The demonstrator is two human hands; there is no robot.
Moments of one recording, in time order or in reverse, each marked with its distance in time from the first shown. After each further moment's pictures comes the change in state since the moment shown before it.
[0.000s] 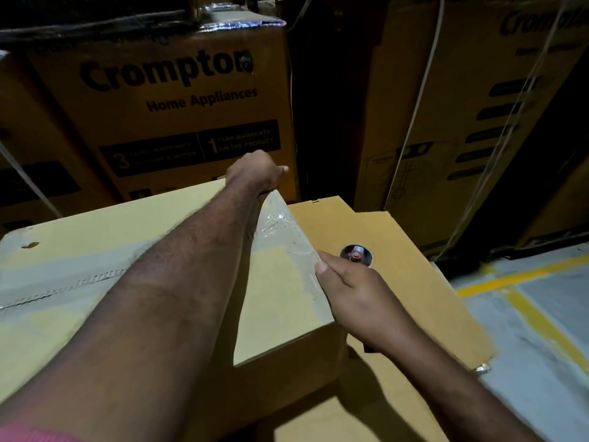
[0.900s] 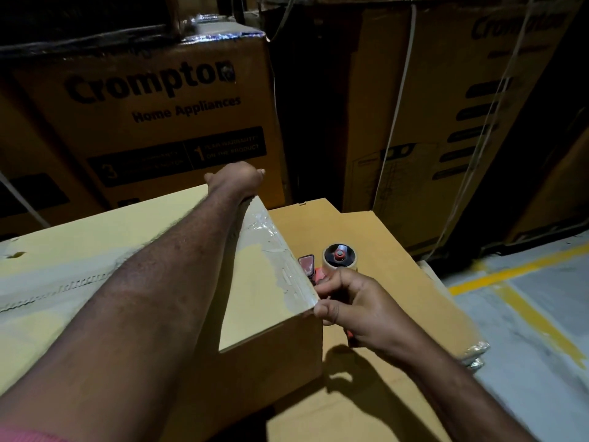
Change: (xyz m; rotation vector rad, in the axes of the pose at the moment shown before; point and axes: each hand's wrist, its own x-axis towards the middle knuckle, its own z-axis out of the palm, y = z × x) left_hand -0.003 -0.002 0.000 0.092 -0.045 -0.076; right_hand -0.018 0.046 -0.016 0.459 -0.056 -0.003
